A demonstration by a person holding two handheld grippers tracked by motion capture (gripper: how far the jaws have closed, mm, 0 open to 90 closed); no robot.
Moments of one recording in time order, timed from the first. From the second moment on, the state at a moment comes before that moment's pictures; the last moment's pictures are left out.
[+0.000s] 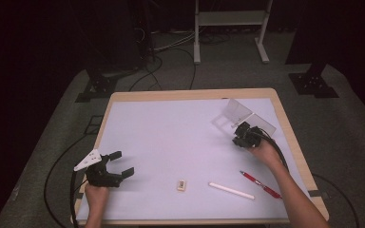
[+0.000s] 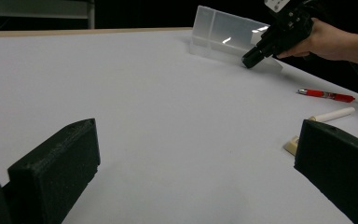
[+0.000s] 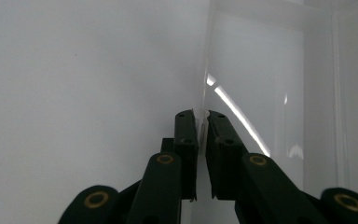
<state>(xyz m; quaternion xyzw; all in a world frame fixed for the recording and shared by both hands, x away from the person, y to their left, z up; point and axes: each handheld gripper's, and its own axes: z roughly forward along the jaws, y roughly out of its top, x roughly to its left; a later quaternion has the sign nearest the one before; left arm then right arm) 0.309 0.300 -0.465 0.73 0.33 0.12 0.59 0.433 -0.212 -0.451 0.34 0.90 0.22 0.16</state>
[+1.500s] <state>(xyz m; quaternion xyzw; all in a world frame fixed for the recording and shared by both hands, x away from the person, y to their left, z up) 0.308 0.299 -0.465 0.73 0.33 0.12 0.59 0.376 -0.194 -0.392 0.23 0.91 0.28 0.20</state>
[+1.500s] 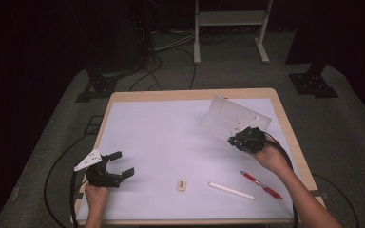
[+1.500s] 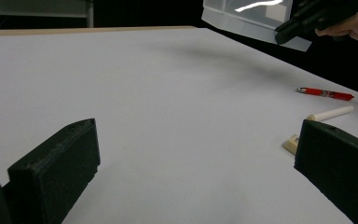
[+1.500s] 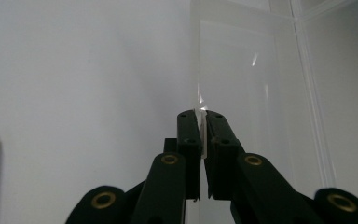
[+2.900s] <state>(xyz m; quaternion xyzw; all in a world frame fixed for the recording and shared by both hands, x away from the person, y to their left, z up) 0.309 0.299 -0.465 0.73 0.33 0.12 0.59 0.347 -0.118 -0.427 0.10 0.95 0.29 0.11</state>
